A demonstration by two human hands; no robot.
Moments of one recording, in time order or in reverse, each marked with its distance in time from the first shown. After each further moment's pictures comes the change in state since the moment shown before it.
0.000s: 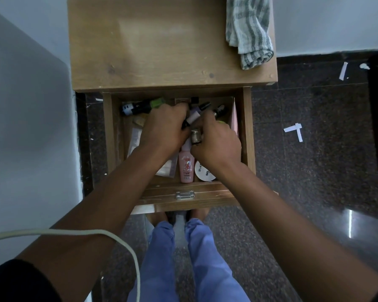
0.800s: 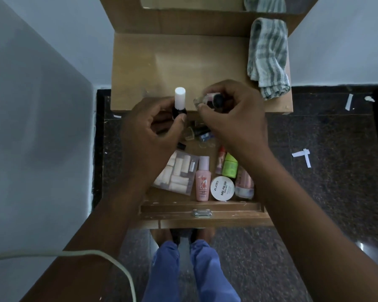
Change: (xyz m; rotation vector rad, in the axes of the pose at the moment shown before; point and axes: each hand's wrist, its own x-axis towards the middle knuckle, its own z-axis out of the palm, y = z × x) left_hand -0.041 -0.018 -0.084 -0.656 0.522 -0.083; right_hand 0.034 -0.063 -0.073 0.570 0.306 -0.170
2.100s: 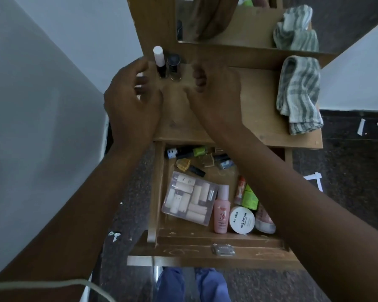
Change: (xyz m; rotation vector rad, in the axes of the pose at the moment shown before) left_hand 0.108 -0.063 -0.034 0.135 0.255 -0.009; right_hand 0.095 -0.023 0.099 -0.184 0.068 -0.314
